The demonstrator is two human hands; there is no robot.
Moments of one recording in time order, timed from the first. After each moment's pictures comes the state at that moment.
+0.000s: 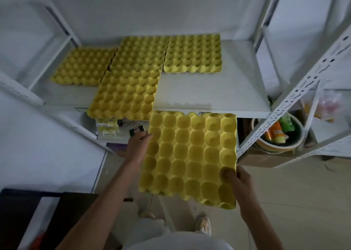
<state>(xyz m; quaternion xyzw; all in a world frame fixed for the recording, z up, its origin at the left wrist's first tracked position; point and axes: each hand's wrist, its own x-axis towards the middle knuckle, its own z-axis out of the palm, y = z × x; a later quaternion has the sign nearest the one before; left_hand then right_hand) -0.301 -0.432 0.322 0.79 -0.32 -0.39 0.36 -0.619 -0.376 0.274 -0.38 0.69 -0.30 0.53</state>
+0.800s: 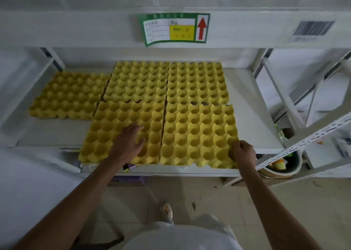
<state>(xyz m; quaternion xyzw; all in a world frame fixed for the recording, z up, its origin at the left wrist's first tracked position) -0.142 -0.620 0.286 0.70 -0.69 -0.13 0.11 -0.555 -0.631 0.255 -0.43 0.80 -0.28 0.31</state>
